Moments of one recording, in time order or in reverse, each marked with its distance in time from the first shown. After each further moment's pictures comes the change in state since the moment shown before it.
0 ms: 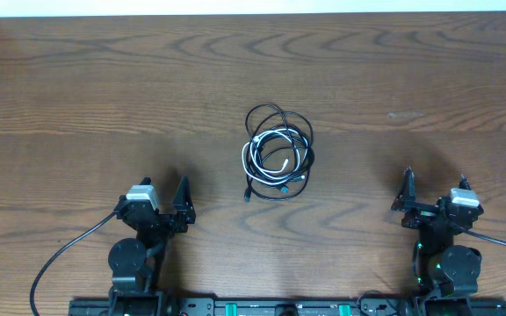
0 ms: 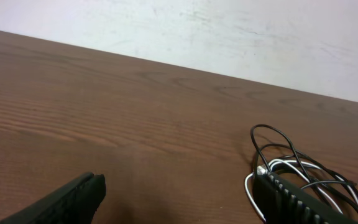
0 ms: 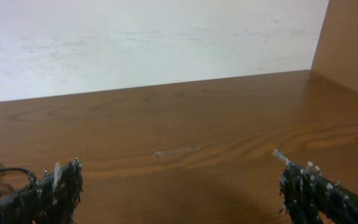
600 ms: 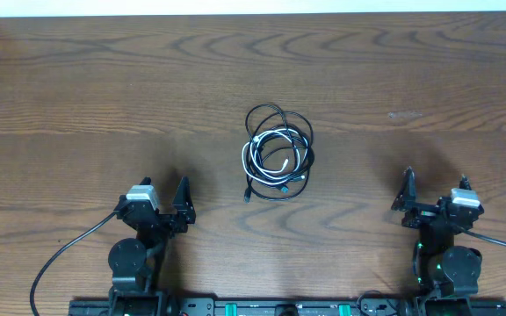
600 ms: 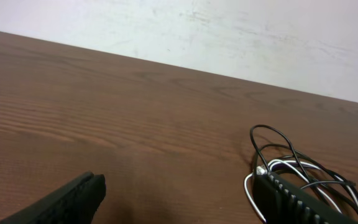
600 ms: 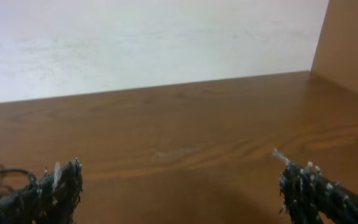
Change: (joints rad) left arm 0.000 0.000 0.000 0.006 0.001 0.000; right arm 0.000 0.000 0.000 0.010 -0.001 0.000
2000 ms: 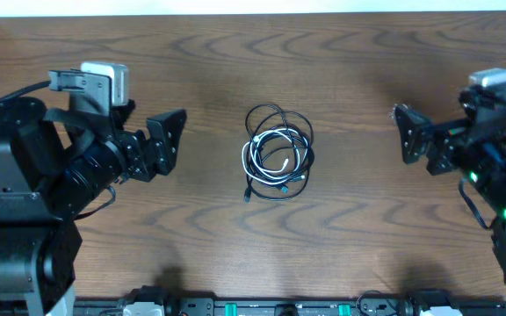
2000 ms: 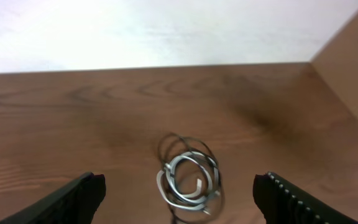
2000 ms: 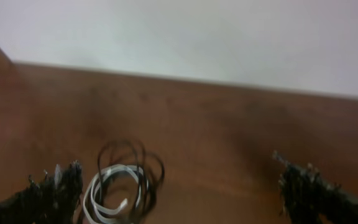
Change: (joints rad) left arm 0.000 1.005 1.674 -1.051 0.323 0.165; right arm 0.000 0.931 1.290 -0.745 -0.462 -0.047
